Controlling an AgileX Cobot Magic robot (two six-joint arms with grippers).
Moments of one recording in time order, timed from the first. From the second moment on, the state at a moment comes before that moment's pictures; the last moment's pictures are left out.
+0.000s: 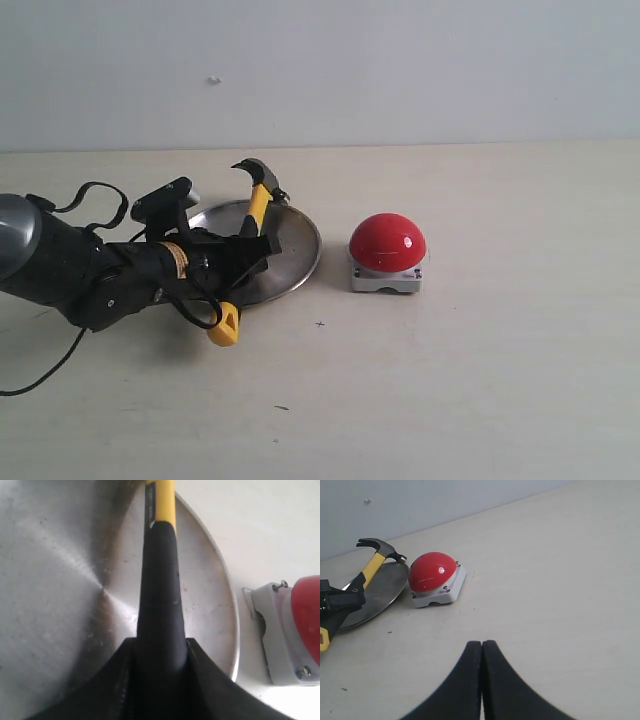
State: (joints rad) left arm -0.50 2.07 -0.92 0.27 -0.44 -0.89; right arm 0.21 0.01 -0.04 -0.20 0.50 0.59
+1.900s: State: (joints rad) left arm -0.50 1.15 -0.56 0.46 -0.24 -0.65; right arm 0.21 0.01 -0.04 -0.20 0.50 0.59
